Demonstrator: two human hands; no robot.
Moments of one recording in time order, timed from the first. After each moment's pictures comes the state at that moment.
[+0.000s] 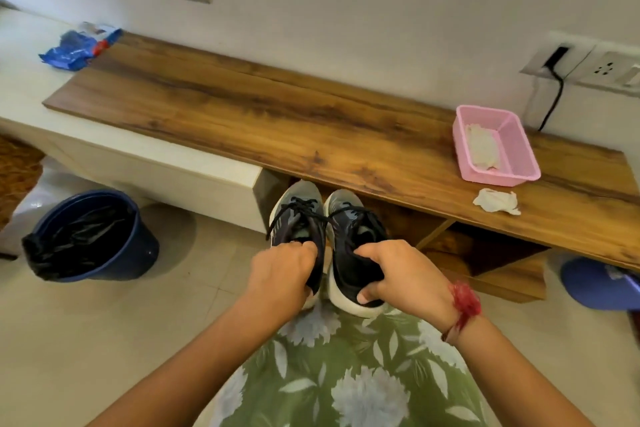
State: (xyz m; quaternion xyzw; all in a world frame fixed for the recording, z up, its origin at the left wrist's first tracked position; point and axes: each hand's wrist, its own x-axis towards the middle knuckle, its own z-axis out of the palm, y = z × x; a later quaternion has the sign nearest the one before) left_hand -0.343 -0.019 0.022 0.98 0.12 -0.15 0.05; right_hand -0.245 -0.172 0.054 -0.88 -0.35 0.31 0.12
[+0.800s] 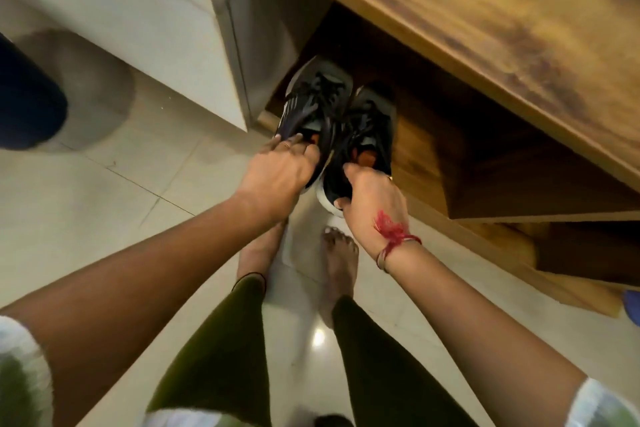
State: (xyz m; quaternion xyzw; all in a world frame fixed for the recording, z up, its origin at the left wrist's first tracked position) left_hand -0.244 0.055 -0.291 0.99 0.14 -0.09 0.04; right_hand -0.172 -0.073 -0.266 -0.92 -0.35 0.18 0.03
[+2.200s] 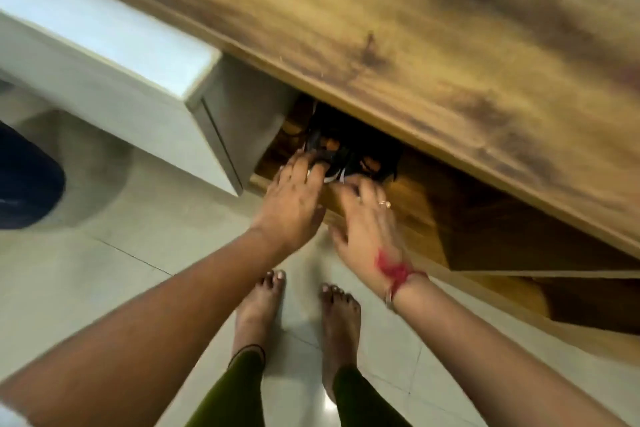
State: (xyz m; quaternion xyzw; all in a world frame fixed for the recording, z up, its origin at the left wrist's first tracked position) left_hand -0.192 0.068 -0.316 0.96 0.17 0.02 0.23; right_hand -0.138 -0.062 -0.263 -0.89 -0.41 0.17 0.10
